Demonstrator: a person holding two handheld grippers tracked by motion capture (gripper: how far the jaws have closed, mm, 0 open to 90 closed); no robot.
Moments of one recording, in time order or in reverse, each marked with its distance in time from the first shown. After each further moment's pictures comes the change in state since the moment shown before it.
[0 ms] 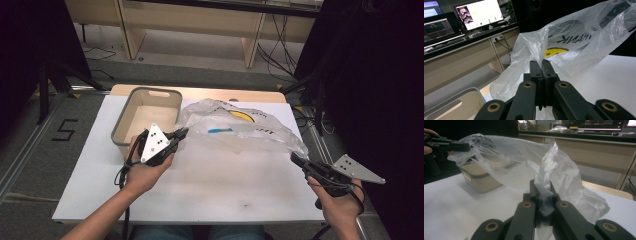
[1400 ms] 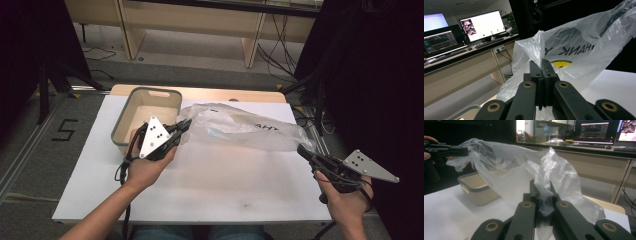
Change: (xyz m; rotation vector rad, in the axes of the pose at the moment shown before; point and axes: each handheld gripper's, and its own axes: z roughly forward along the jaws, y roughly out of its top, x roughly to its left) left arm 0.002 0.028 0.000 -0.084 0.010 0.000; right arm 0.000 0.024 -0.008 -0.077 -0.019 -0.018
